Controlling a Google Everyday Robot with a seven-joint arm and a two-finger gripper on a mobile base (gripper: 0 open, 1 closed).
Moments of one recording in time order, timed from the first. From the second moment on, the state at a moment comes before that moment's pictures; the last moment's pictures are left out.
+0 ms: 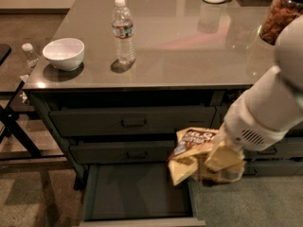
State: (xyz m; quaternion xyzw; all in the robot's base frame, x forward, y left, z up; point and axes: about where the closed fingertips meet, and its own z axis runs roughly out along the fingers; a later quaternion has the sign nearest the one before) arm 0.371 -0.148 0.850 -0.51 0.85 0.08 0.13
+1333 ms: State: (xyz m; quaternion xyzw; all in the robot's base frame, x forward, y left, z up) arm 0.374 -0.094 0.720 -0.48 0.85 0.17 0.11
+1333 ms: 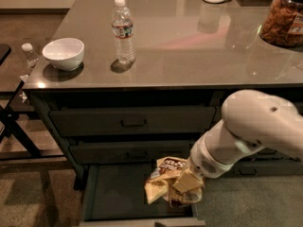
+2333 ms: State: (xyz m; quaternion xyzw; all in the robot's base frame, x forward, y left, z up) arm 0.409 -0.078 0.635 -0.46 0.85 0.21 0.13
